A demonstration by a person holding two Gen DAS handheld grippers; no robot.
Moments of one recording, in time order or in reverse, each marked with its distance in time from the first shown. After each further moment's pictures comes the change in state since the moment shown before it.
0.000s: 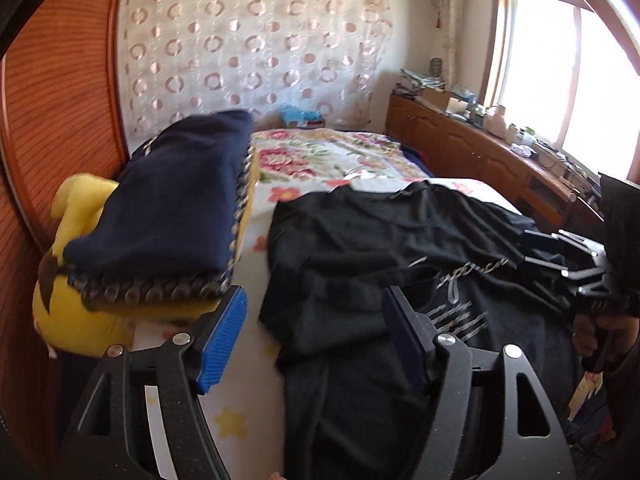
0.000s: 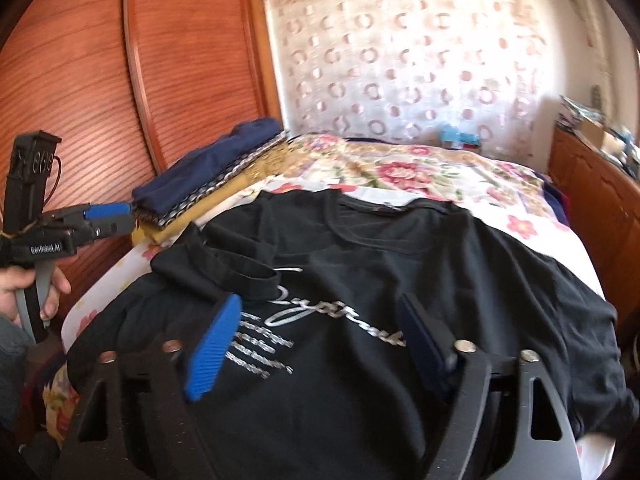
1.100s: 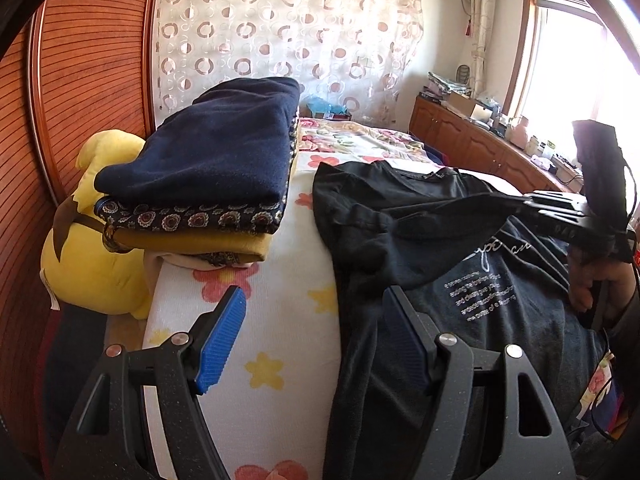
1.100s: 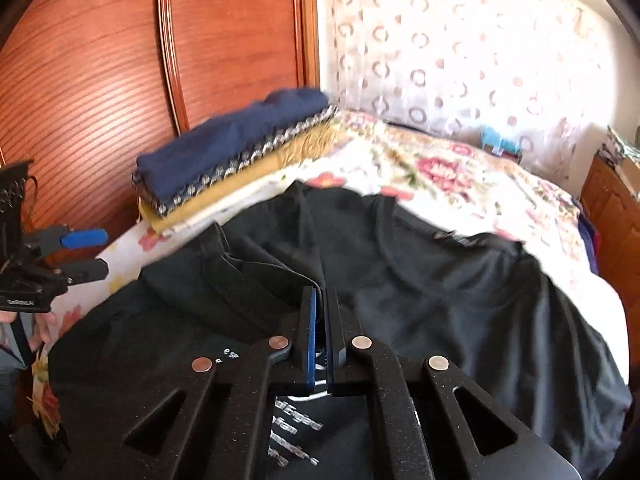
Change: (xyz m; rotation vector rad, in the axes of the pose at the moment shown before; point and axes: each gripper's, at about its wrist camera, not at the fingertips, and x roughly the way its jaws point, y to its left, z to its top) left arm -0.003 0.024 -0.036 -0.080 0.002 0.035; right arm 0.088 0.025 0.055 -0.130 0.073 0.062
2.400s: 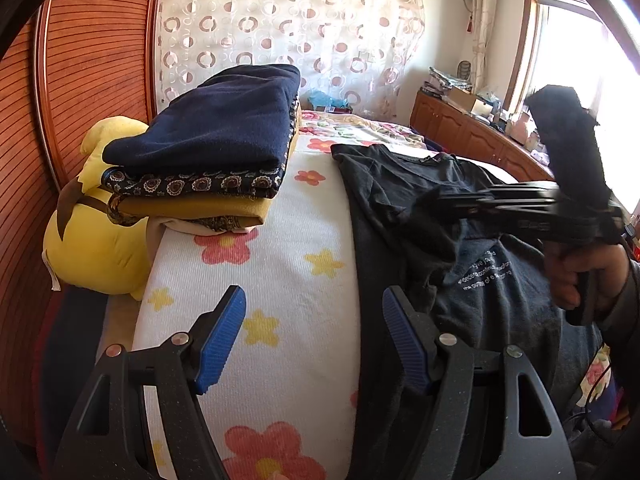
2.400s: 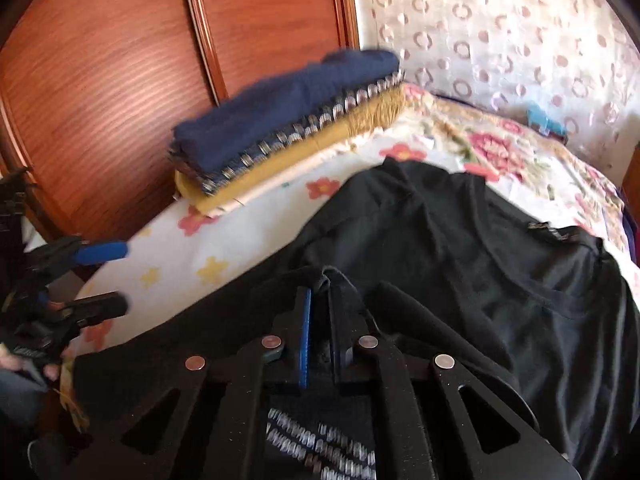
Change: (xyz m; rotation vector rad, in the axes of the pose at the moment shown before) left arm -0.006 -0.004 -0.021 -0.012 0.022 0.004; right arm 0.065 -0.002 -0.008 -0.007 0.107 0.176
